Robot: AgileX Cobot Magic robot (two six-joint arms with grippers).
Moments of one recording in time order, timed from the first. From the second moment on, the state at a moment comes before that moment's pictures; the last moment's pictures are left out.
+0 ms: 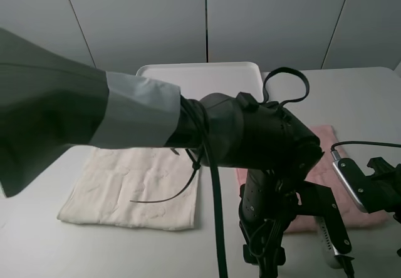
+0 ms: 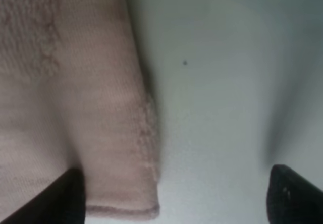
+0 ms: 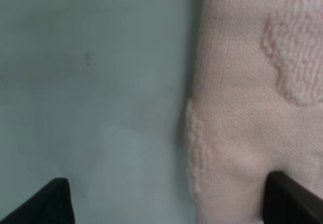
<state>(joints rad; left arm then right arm) -1.18 2.30 -1.63 -0.02 0.96 0.46 0.01 1.62 -0.40 -0.20 0.53 -1.48</state>
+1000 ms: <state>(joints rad) -1.20 2.32 -1.64 0.10 0.91 0.31 0.01 1.62 -0.40 -0.20 0.53 -1.46</state>
